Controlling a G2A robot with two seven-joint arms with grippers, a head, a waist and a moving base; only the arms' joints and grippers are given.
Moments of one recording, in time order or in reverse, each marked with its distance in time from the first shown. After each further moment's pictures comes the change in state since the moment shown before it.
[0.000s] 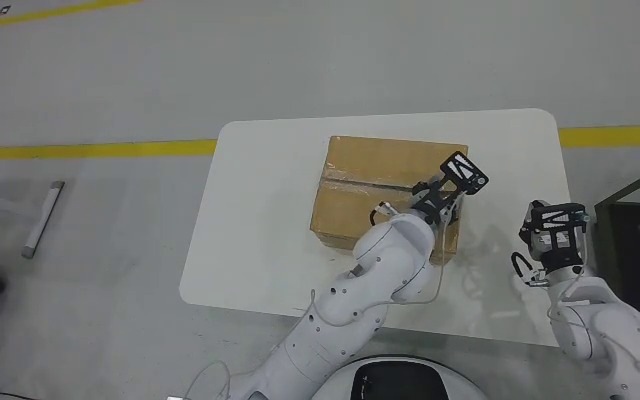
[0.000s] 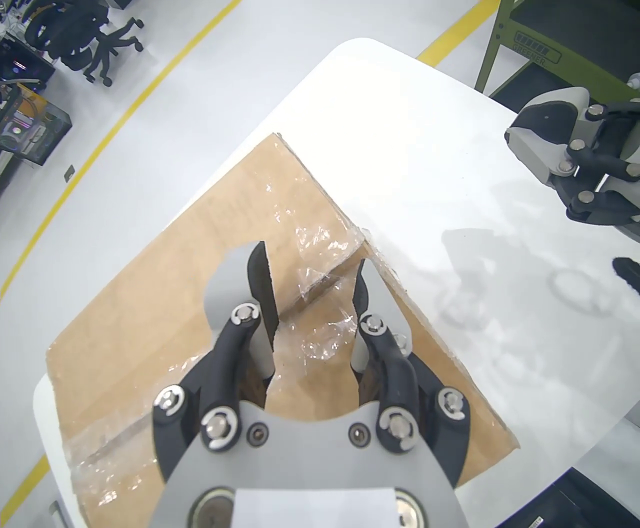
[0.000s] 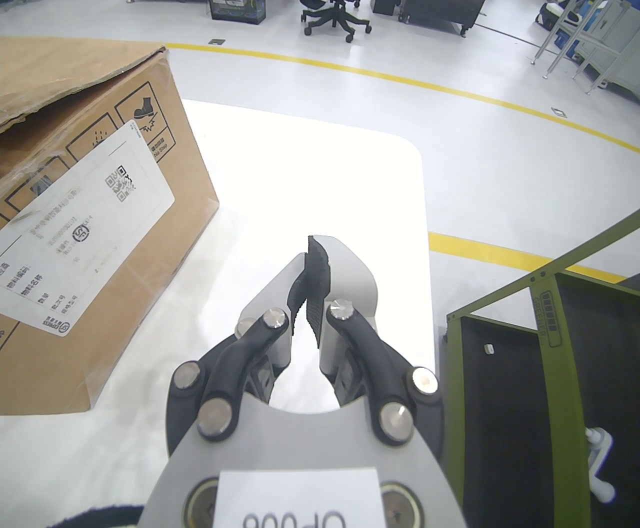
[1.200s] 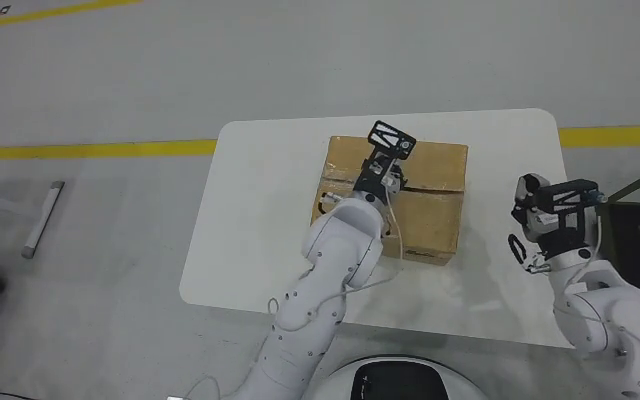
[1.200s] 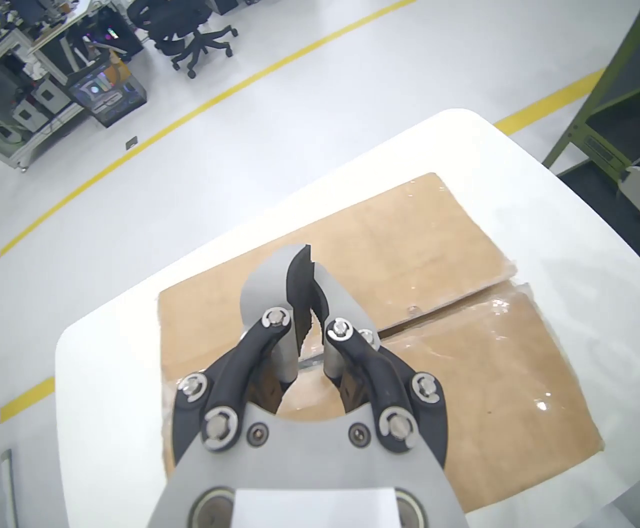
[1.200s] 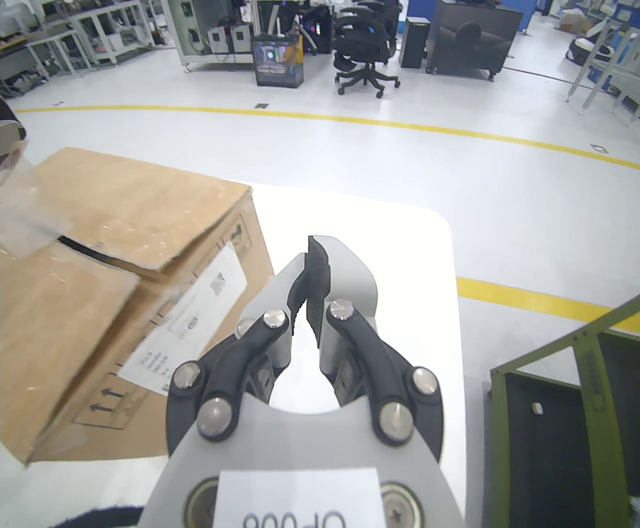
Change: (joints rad) left arm 0.121 0.028 -0.281 -0.195 0.083 0.020 0.043; right arm 0.061 -0.010 -0.004 -0.137 0.093 -0.105 0.023
